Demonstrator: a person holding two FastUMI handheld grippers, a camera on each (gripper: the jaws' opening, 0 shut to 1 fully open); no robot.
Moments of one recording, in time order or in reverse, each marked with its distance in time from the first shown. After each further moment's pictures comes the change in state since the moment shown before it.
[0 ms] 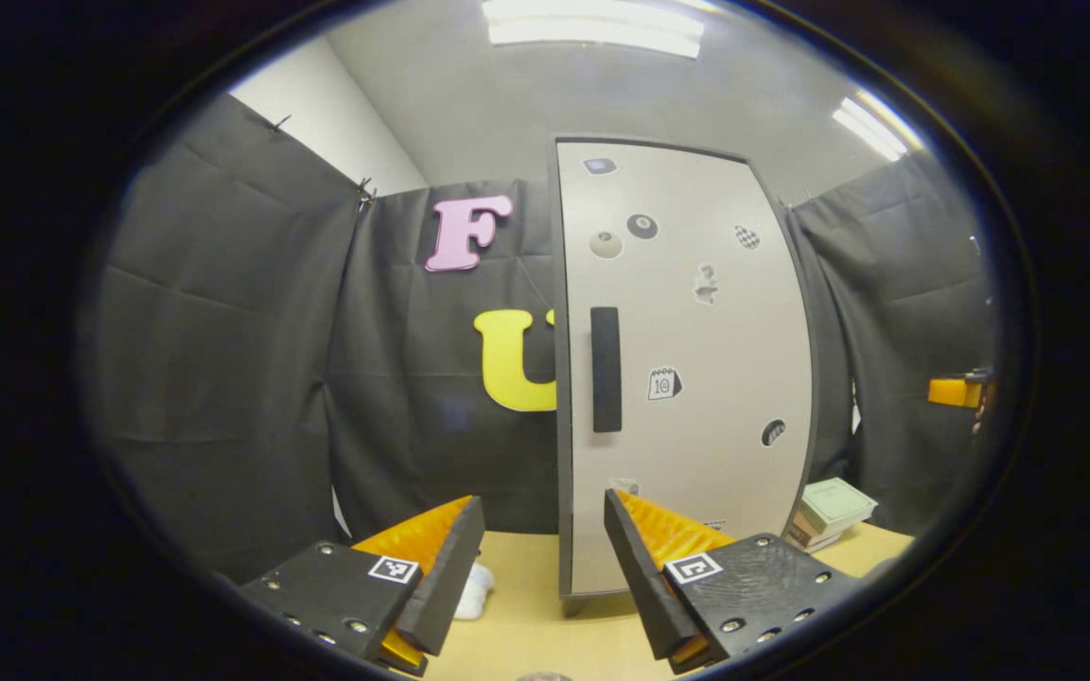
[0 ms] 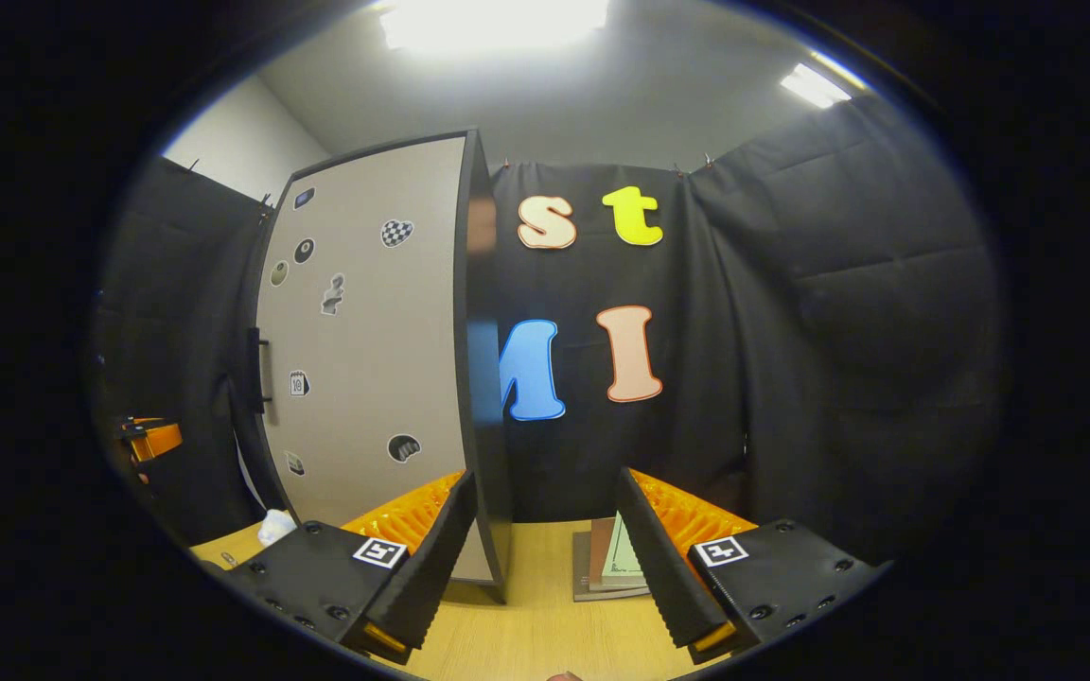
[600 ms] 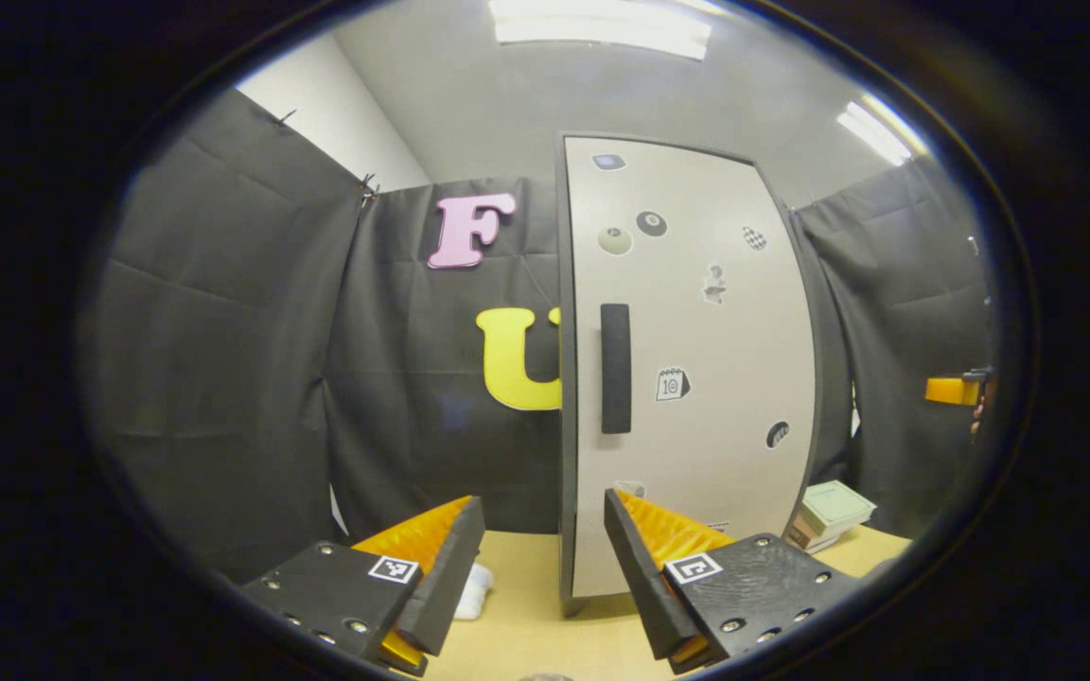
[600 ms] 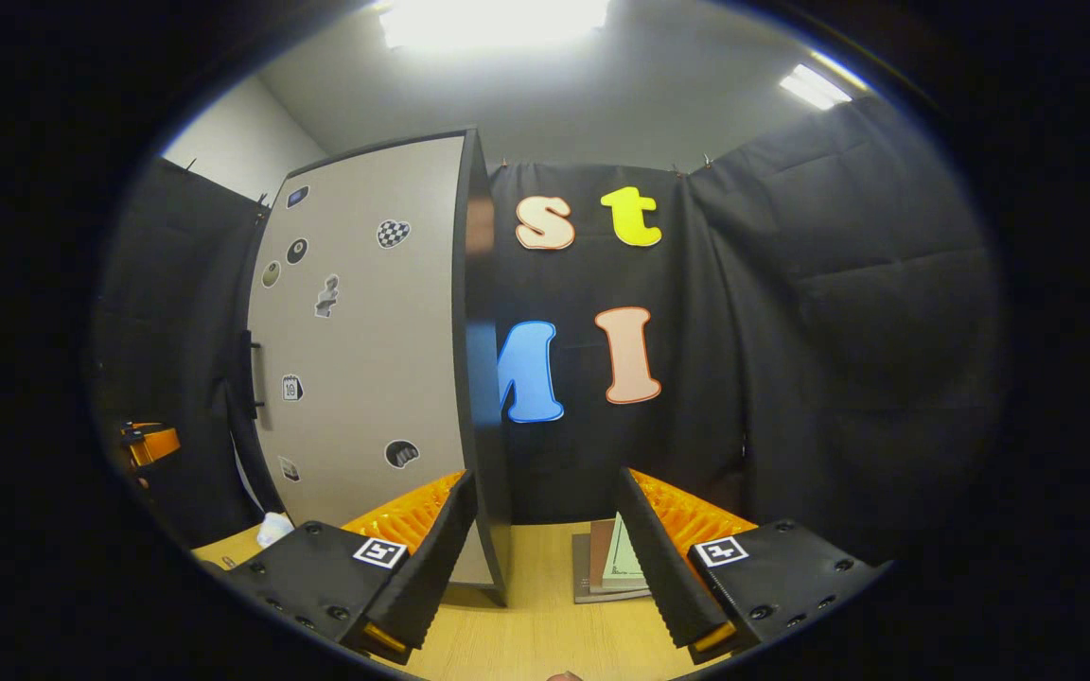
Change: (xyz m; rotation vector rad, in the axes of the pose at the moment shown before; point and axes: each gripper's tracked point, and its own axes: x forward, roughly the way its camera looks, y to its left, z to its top) left arm 0.009 0.001 -0.002 -0.010 0.002 -0.001; right arm 0.008 0.004 0.002 0.002 0.005 -0.037
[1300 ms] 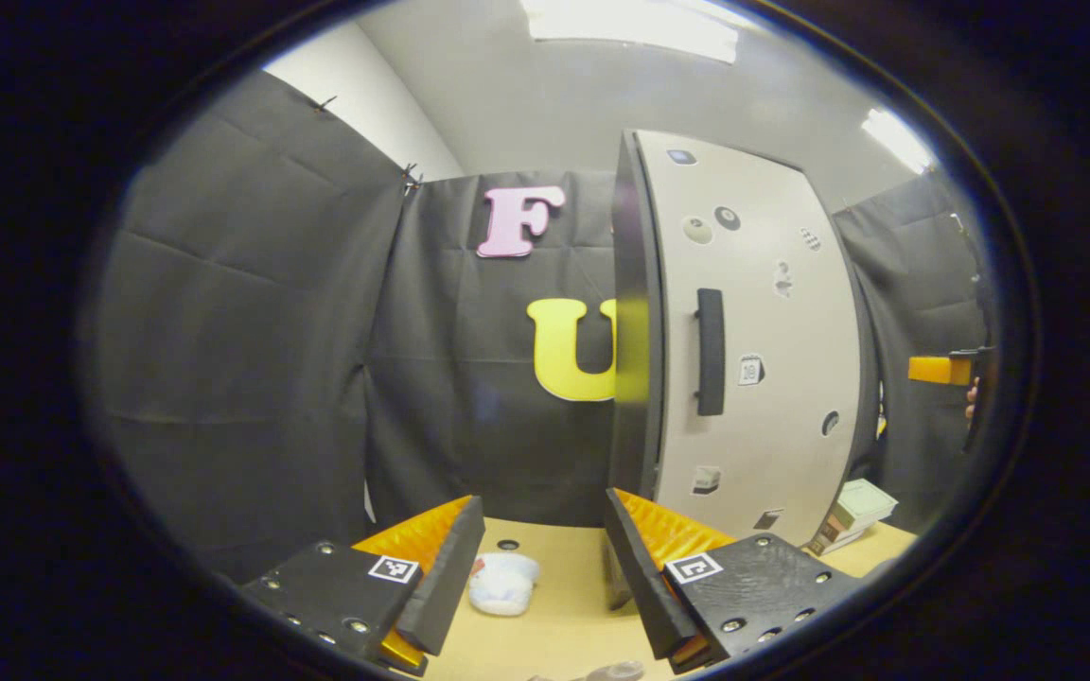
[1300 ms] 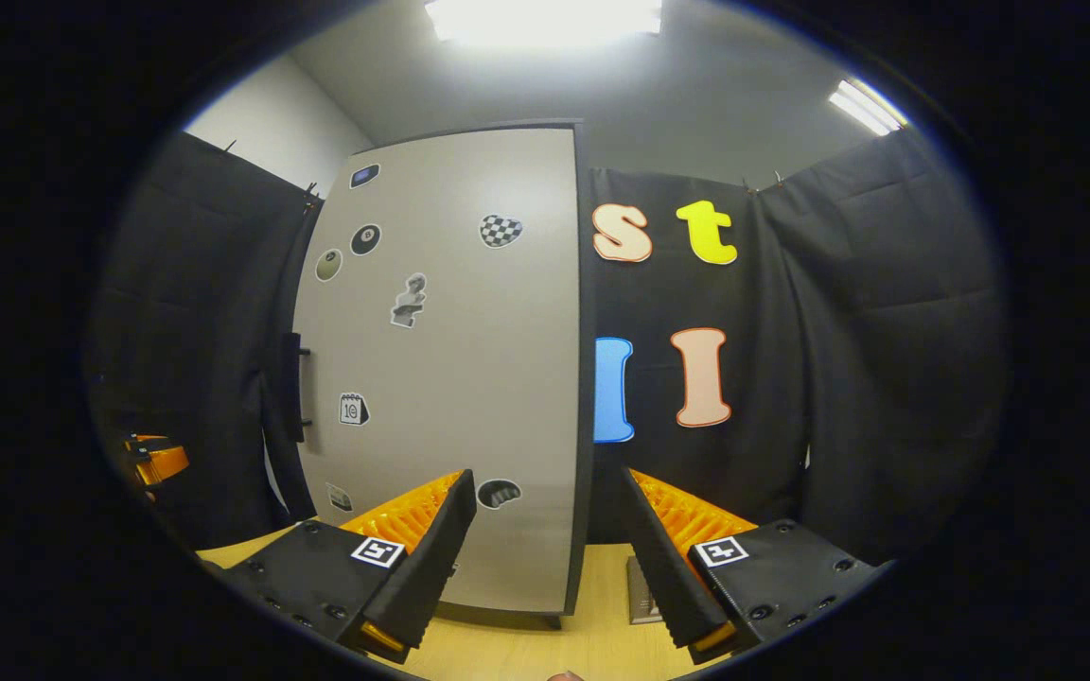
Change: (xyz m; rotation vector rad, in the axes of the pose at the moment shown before) left arm 0.000 0.064 -0.027 -0.032 0.005 0.064; right arm 0.046 0.112 0.027 -0.072 -0.026 0.093
